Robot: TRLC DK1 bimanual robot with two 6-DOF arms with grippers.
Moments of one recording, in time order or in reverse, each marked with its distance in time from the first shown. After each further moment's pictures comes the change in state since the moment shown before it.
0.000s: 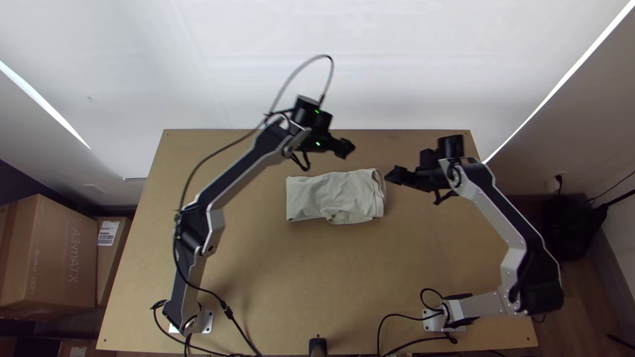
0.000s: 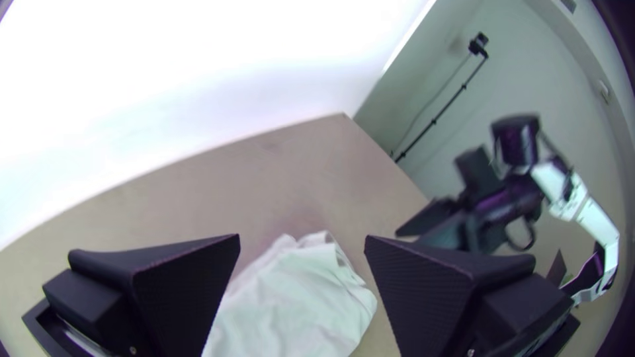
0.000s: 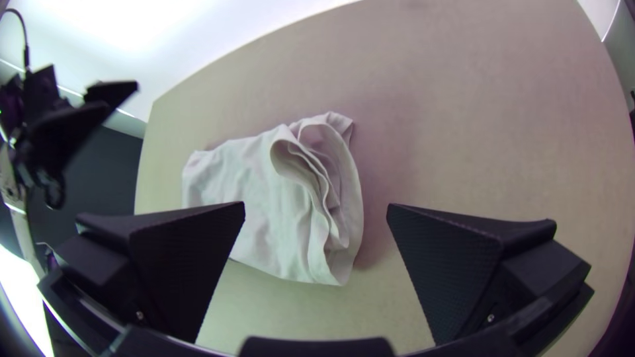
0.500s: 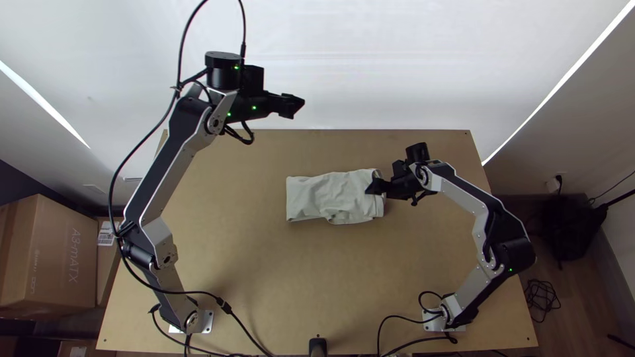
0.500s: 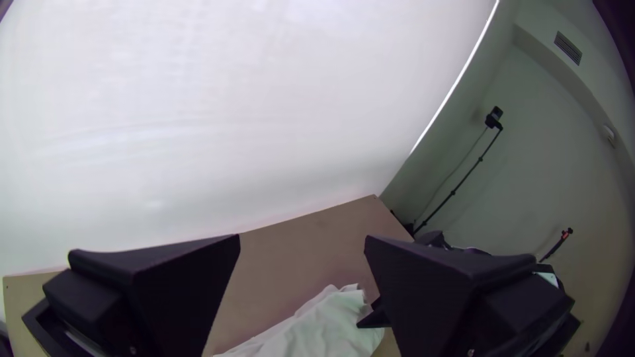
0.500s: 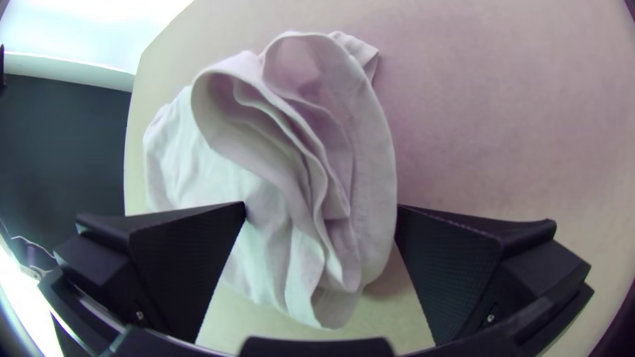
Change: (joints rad) left arm 0.211 -0.266 0.000 -0.109 -0.008 0.000; right arm 0.077 0.275 0.020 0.074 -0.072 -0.041
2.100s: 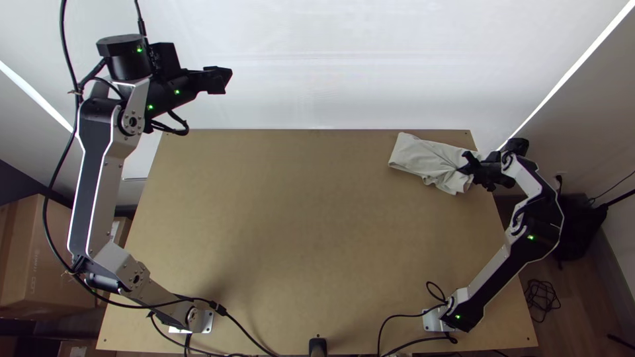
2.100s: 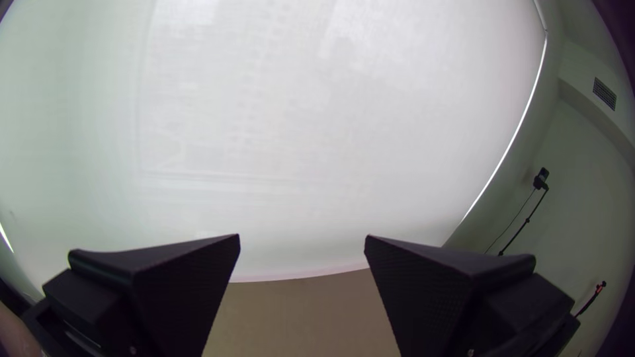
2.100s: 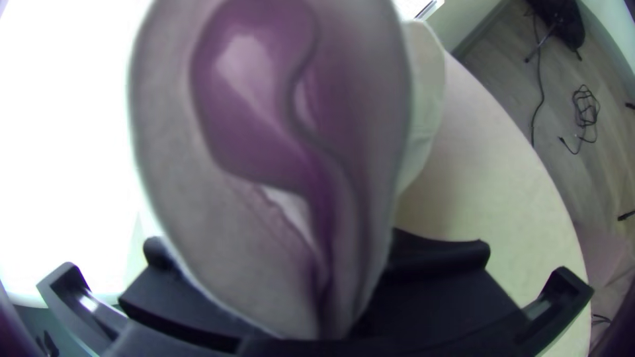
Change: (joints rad) left arm 0.244 -0.216 -0.022 -0.071 -0.104 0.005; right arm -0.669 0.268 0.338 0.010 0.077 0.124
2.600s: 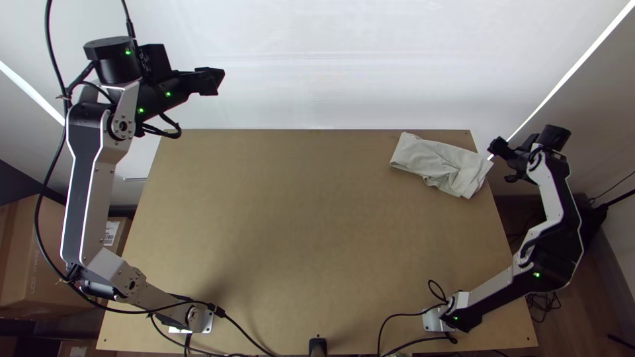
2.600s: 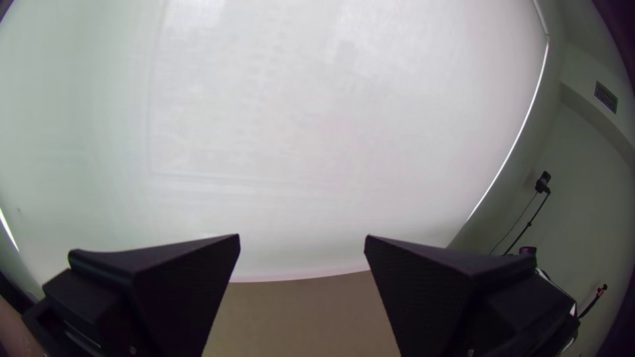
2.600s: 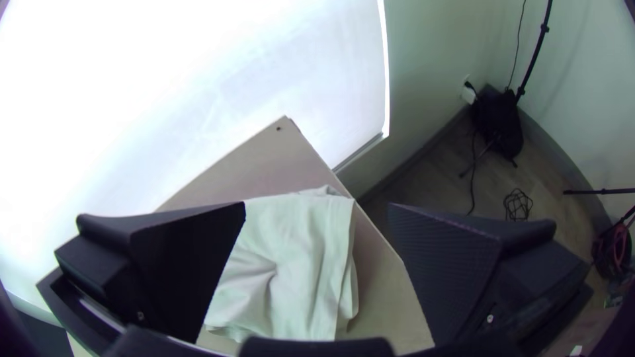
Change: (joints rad) left arm 0.025 -0.040 -0.027 -0.004 0.003 0.000; right arm -0.023 -0.333 -0.077 0.121 0.301 -0.134
